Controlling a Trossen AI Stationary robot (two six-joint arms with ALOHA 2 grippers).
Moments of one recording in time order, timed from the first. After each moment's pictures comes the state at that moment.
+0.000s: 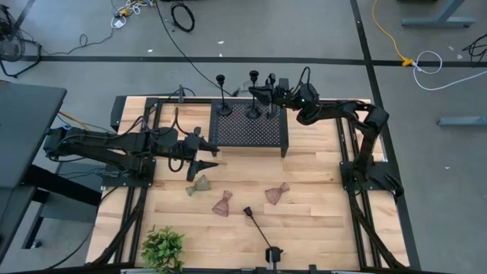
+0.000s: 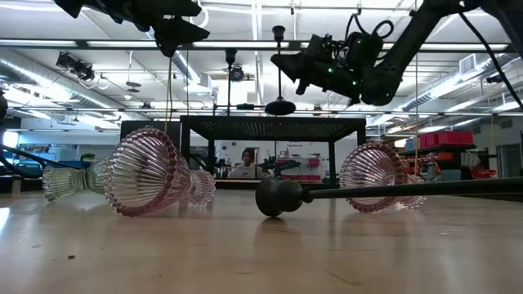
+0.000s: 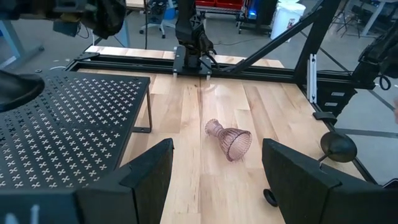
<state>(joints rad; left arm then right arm) 0.00 0.95 0.66 0.03 0.01 -0.08 -0.64 1.86 0.96 1.36 -0.57 0.33</state>
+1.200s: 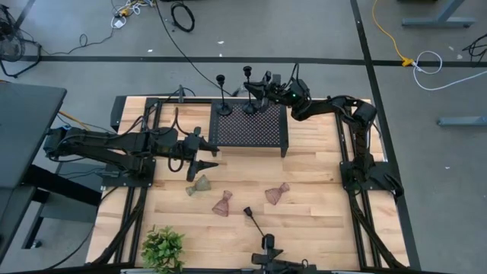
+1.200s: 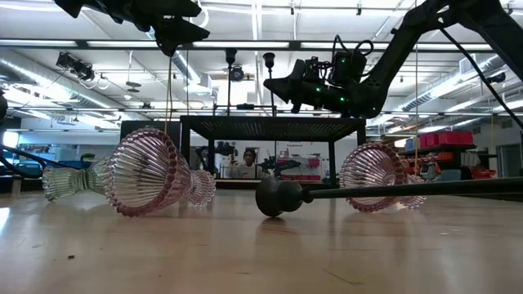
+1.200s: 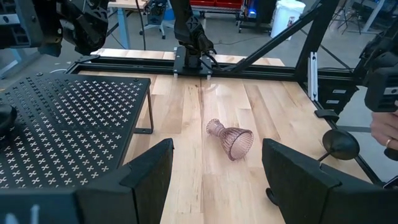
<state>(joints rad) 0.00 0.95 0.66 0.03 0.01 -0.06 -0.68 2.01 1.07 1.30 -0.53 0.32</state>
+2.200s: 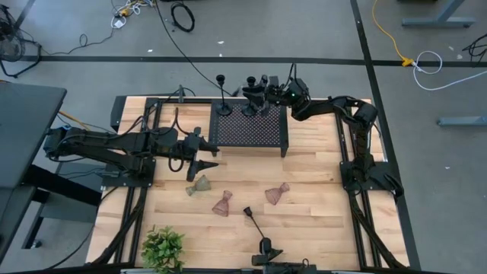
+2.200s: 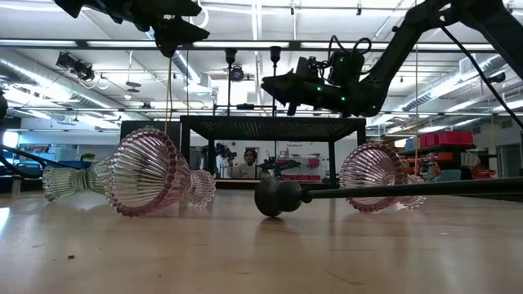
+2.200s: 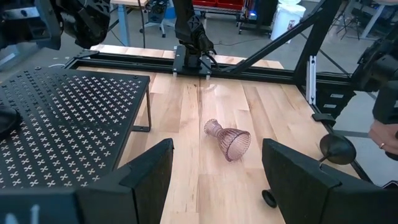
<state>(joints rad) 0.00 0.95 0.66 0.03 0.02 -0.10 -0.68 1.99 1.07 1.24 -0.66 0.38</state>
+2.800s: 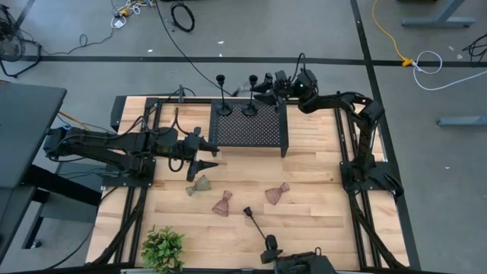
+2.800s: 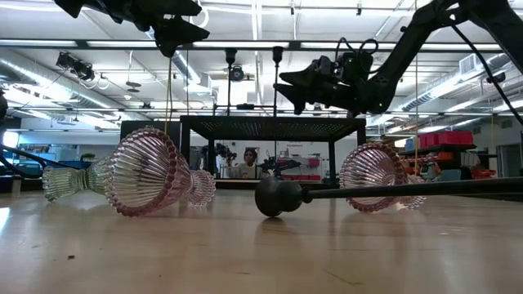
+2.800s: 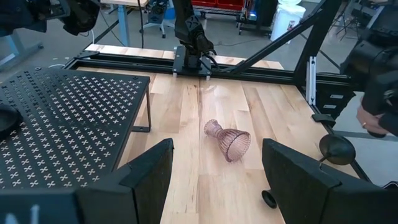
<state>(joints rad) 0.00 0.95 0.66 0.03 0.02 -0.10 -0.79 1.95 1.07 1.20 -0.99 0.49</state>
